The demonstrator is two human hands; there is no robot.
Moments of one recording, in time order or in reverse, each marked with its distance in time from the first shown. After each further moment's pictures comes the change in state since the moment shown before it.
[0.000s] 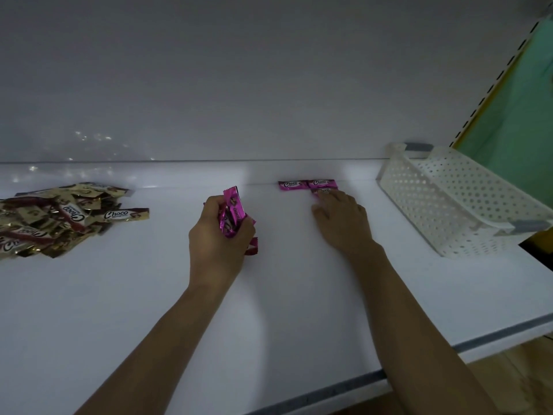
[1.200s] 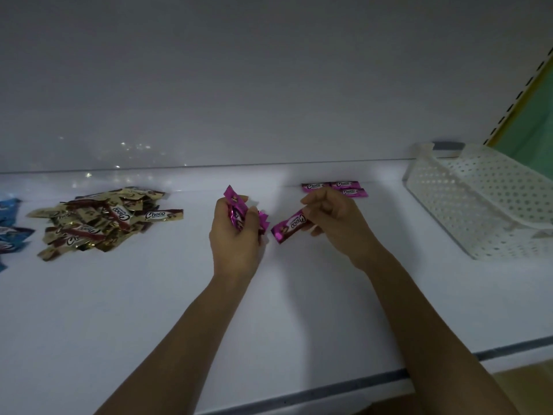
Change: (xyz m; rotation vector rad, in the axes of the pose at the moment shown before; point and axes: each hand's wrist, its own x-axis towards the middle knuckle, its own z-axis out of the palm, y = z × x) left_hand 0.000 0.006 -0.002 -0.114 0.130 0.059; right_hand -0.034 -0.061 -0.036 1.121 -0.222 -0.070
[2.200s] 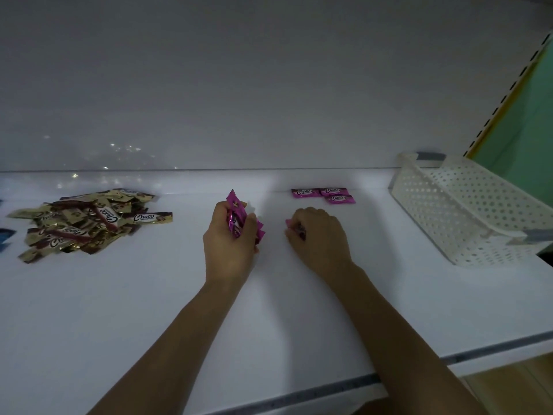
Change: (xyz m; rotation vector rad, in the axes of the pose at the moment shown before) left_hand -0.002 -0.004 0.000 0.100 -0.041 0.042; right_hand 0.002 0.026 0.015 -0.998 0.136 -0.168
